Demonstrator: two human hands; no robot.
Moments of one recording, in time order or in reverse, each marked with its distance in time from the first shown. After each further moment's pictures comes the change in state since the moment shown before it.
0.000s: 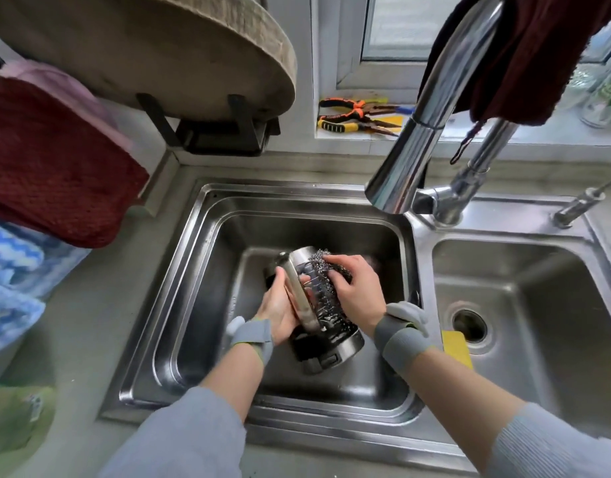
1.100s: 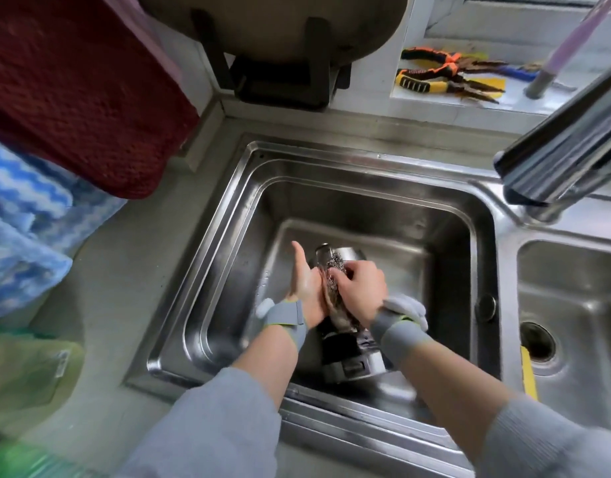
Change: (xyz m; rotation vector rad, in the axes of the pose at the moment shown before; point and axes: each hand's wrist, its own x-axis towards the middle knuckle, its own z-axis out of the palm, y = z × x) left_hand 0.031 0.001 -0.041 -0.193 -0.161 -0.114; right_hand 0.014 0.007 0.092 -0.222 -0.202 0.276
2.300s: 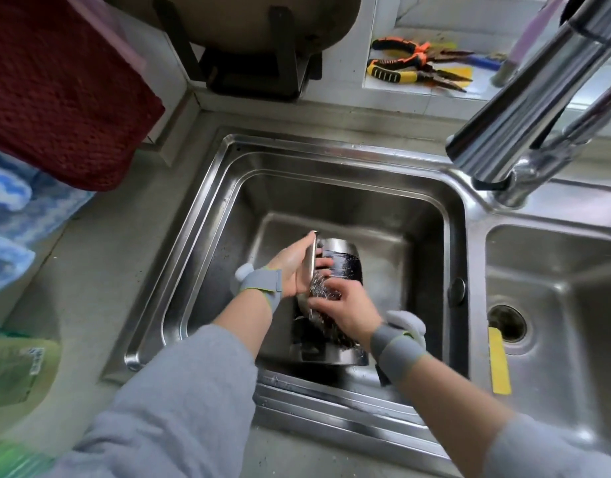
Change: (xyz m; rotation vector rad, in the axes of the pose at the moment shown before) left_hand 0.010 0.022 0.015 0.327 0.247 -0.074; right_hand -0.022 0.041 -0.006 0.276 -0.269 -0.101
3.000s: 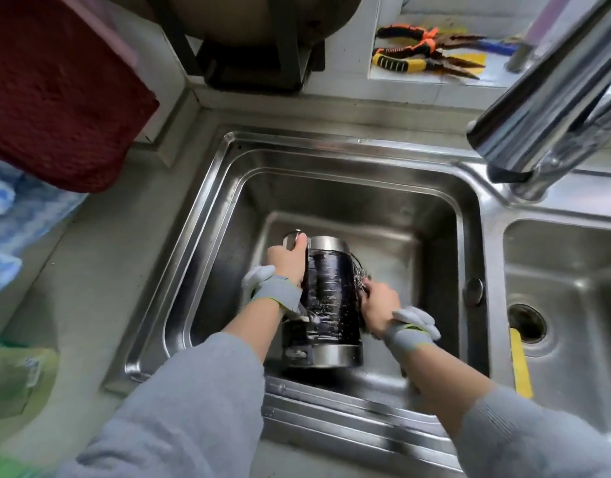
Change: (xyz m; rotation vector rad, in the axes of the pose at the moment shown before) left_hand 0.025 -0.008 -0.015 0.422 0.577 0.288; right_hand 0.039 0.053 -0.005 -0.481 0.175 0.213
